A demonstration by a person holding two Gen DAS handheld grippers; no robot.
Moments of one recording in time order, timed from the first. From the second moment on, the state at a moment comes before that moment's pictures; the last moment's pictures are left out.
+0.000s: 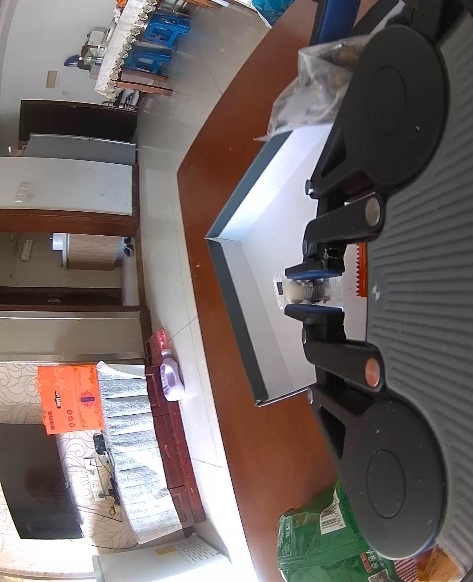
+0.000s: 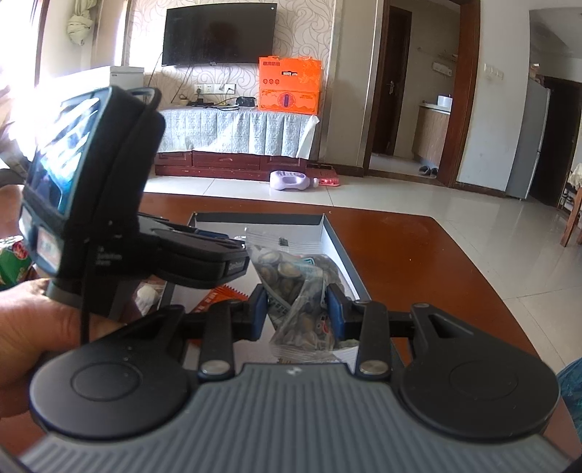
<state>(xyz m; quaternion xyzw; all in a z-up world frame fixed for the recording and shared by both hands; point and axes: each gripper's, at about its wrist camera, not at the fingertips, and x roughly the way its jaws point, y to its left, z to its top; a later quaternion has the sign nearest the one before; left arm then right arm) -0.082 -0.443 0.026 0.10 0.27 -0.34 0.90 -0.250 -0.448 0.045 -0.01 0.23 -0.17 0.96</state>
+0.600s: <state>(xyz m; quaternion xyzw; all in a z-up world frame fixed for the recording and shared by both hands) -0.071 -0.457 0.014 0.12 0.27 -0.32 0.90 -0.234 -0.456 0.037 -0.01 0.24 -0.16 0.96</state>
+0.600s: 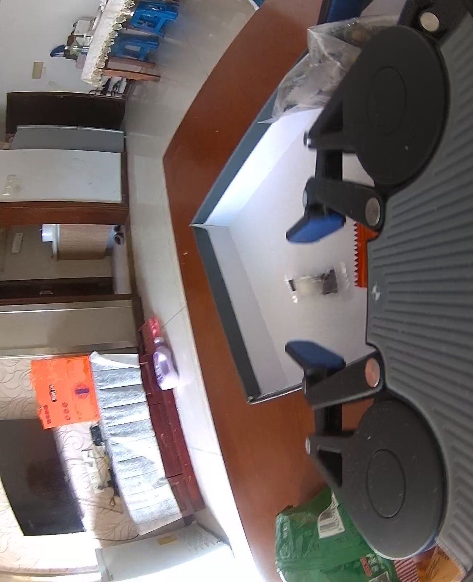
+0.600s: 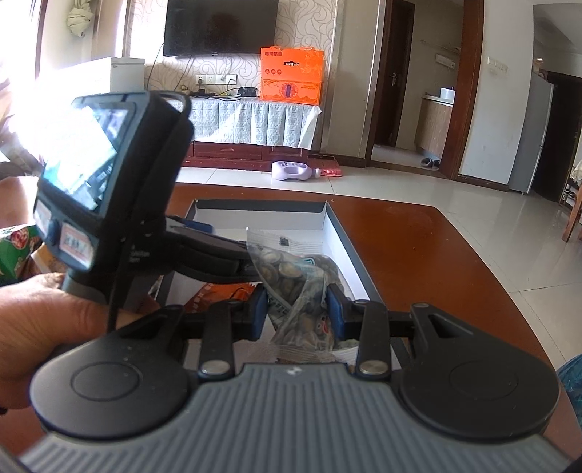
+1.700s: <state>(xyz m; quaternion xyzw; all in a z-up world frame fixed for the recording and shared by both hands) -0.121 -0.363 0.051 0.11 0.24 -0.31 0.91 -0.240 -0.425 0.022 -0.08 0.23 -0.15 0.96</state>
